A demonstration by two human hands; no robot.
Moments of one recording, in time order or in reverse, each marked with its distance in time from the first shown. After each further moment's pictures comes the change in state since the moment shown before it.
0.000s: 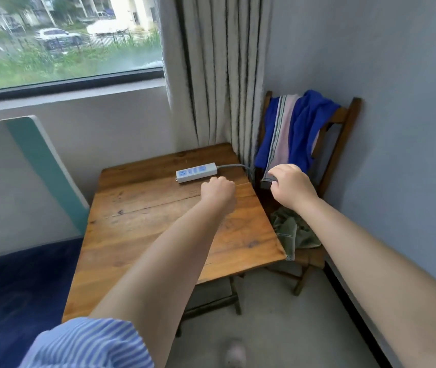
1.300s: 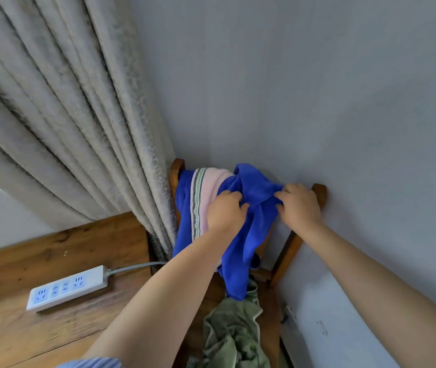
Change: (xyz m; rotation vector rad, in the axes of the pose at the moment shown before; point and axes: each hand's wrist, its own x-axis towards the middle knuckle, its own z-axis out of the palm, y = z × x) left_hand 0.504 0.216 -0.034 -0.586 0.177 0.060; right_hand 0.399 0.362 -0.021 -0.294 -0.014 0.108
